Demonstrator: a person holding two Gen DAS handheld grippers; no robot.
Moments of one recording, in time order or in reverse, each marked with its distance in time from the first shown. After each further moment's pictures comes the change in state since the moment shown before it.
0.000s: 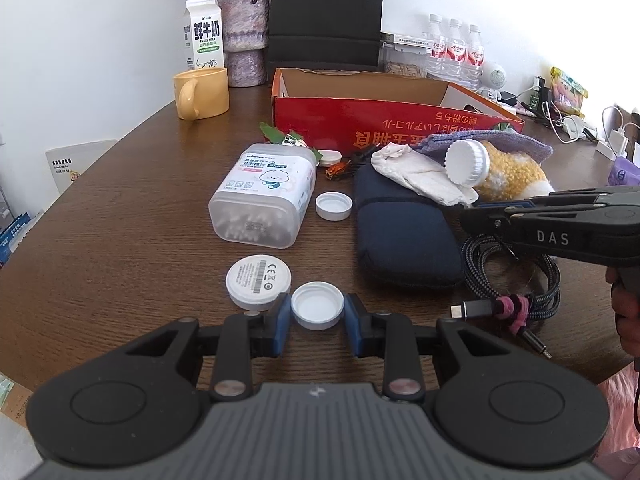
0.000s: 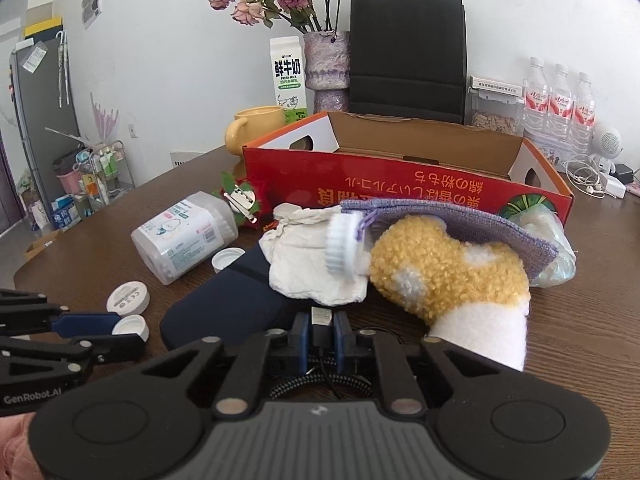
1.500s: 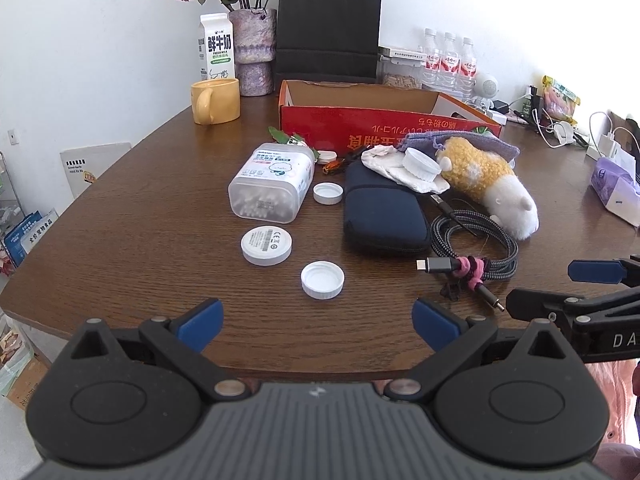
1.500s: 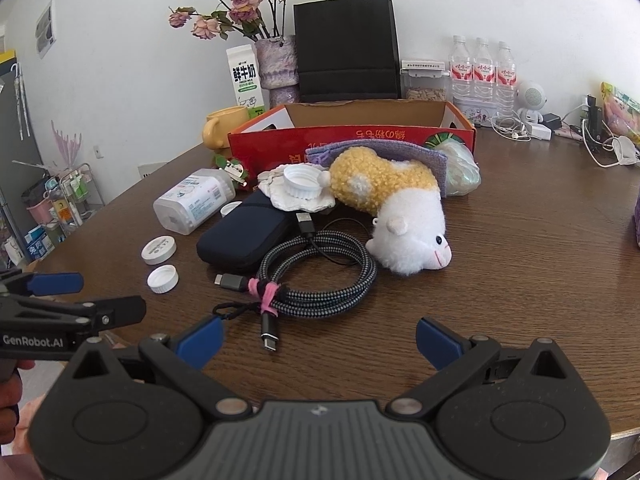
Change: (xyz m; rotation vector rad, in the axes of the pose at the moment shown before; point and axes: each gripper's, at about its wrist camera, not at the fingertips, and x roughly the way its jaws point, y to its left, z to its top) left arm -0.052 -0.006 -0.026 -0.012 -0.027 0.010; right arm -0.094 0.024 -0.065 0.143 0.021 -0.109
